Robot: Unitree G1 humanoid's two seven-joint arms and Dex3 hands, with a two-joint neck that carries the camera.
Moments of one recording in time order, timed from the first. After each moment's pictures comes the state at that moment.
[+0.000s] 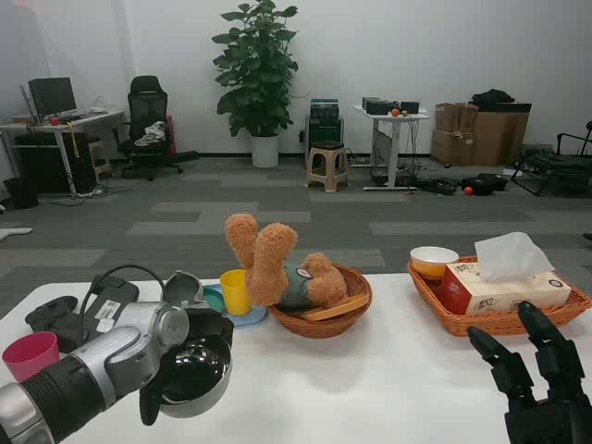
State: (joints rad) left arm -0.77 0.72 -0.54 0.32 0.49 0.46 -0.56; right arm -0.31 -0.43 0.46 0.38 0.79 -0.93 -0.17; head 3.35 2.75
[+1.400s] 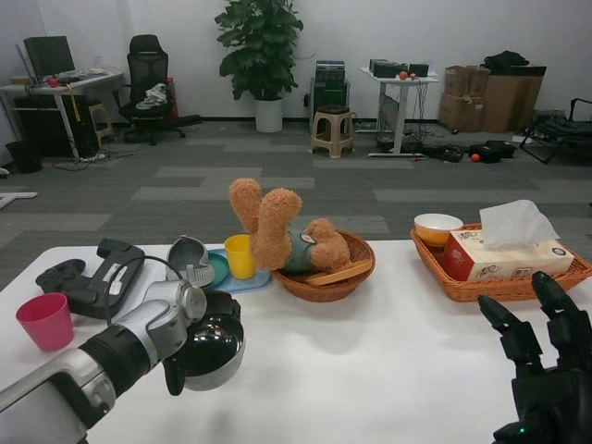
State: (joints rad) left arm -0.83 0.52 -0.47 0.68 0.59 0.39 -0.55; right arm -0.29 -0.47 0.46 0.36 0.81 -0.94 -0.17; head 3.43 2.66
